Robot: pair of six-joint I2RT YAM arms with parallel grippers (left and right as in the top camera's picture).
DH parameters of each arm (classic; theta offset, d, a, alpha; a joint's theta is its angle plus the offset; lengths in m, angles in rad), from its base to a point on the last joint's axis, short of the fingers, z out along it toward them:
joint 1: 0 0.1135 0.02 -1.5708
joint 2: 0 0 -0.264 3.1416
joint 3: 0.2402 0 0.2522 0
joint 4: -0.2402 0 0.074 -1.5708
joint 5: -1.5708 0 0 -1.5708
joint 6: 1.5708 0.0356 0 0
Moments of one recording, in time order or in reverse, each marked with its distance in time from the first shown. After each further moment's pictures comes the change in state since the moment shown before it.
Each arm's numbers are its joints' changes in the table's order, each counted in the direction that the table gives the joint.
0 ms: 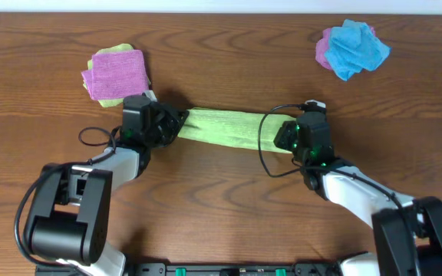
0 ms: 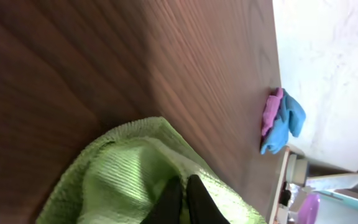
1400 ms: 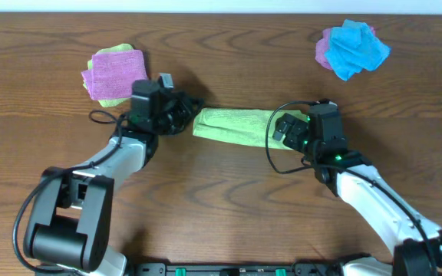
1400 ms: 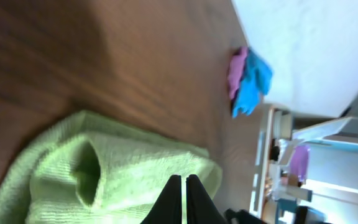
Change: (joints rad) left arm -0.079 -0.030 0.135 -0.120 -0.113 0.071; right arm -0.039 -0.161 0.106 -0.393 0.061 0.067
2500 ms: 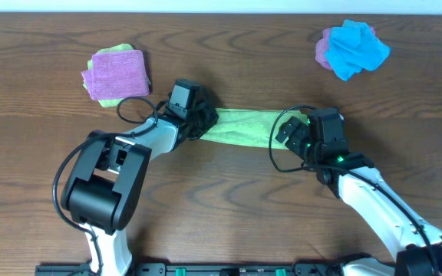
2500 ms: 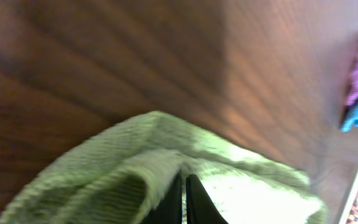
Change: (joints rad) left arm -0.138 0.268 0.216 -0.254 0.222 0.028; right arm 0.000 -0.020 0.000 -0.117 -0.008 0.206
